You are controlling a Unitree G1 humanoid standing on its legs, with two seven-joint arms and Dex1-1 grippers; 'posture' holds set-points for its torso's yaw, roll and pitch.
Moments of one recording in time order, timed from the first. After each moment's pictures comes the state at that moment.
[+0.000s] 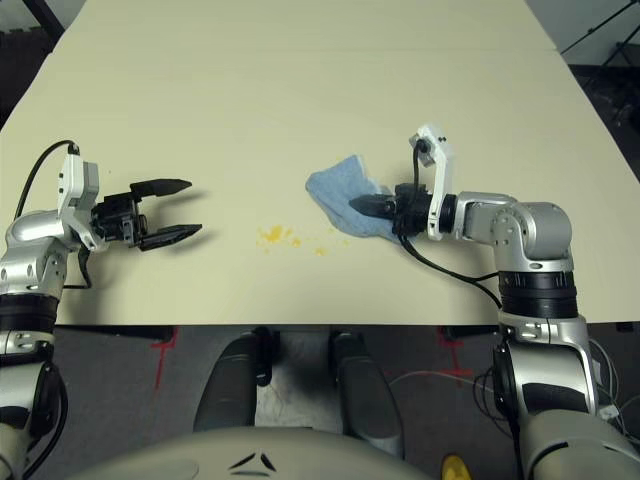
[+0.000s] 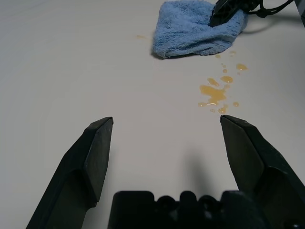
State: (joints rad) left arm -0.44 0.68 0.14 0.45 -0.41 -0.06 -1.43; right arm -0.51 -0.51 -0.09 0.01 0.57 1.14 0.82
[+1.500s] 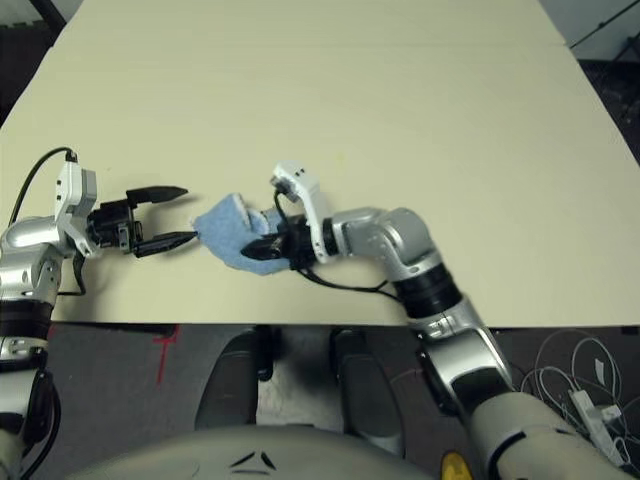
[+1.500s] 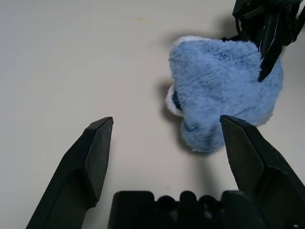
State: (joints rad) left arm -0.41 0.70 0.14 0.45 -0.41 -0.07 -1.43; right arm -0.63 -0.34 0.26 -0.04 0.57 1.13 0.84
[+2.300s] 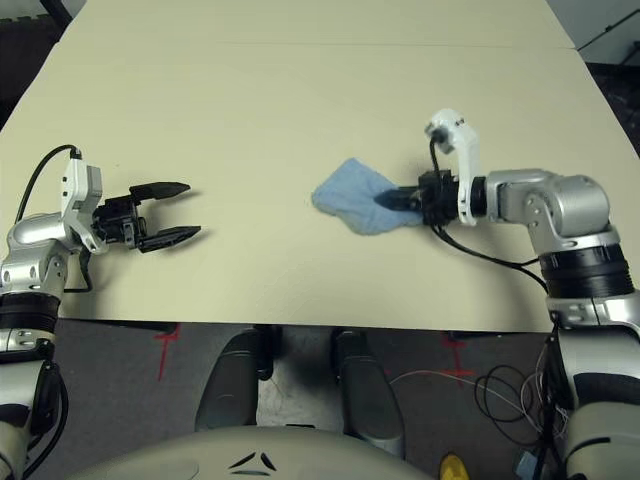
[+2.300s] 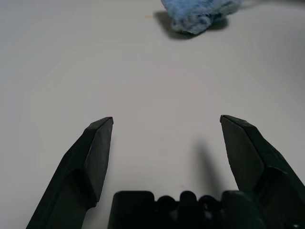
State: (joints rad) left arm -0.48 0.66 0.11 0.53 -0.39 -0.12 -1.43; right arm -0.75 -0.72 -0.06 0.18 0.63 1.06 0.93
